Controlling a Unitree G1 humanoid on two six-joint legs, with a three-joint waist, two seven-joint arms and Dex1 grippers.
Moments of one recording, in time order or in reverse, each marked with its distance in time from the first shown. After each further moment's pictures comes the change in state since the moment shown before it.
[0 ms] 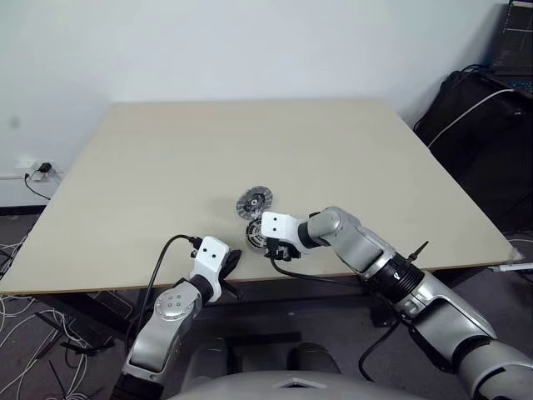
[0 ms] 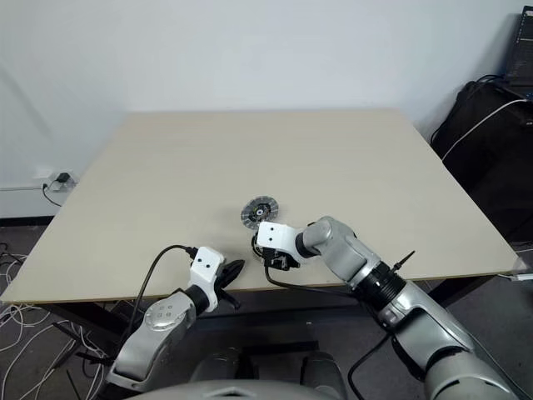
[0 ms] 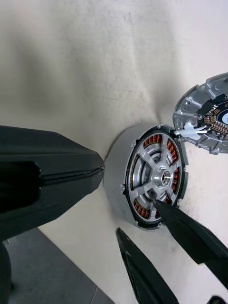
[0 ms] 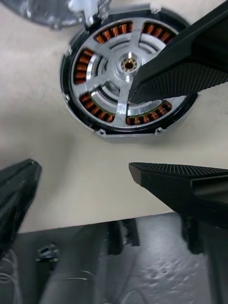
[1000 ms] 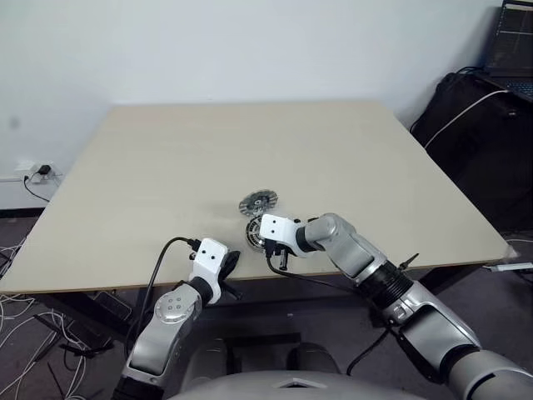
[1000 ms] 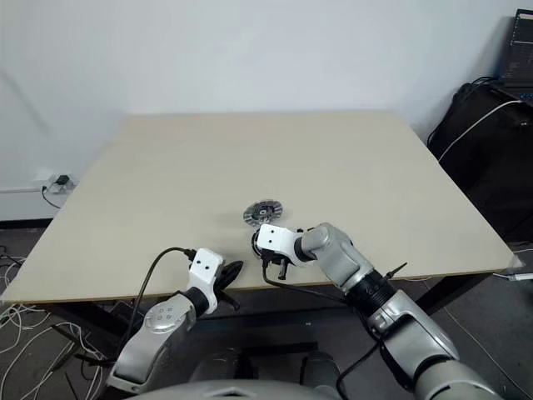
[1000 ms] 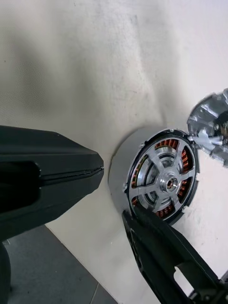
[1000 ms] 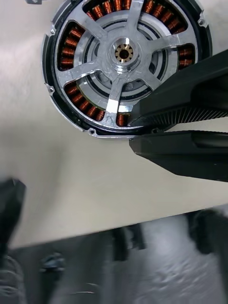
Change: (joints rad) left arm 0.017 -0.014 0.000 -0.002 -0.001 -0.002 0.021; right arm 0.090 0.096 -0.117 0.029 -0.070 0.046 -0.060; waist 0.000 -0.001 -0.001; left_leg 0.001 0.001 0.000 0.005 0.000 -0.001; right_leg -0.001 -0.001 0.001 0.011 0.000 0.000
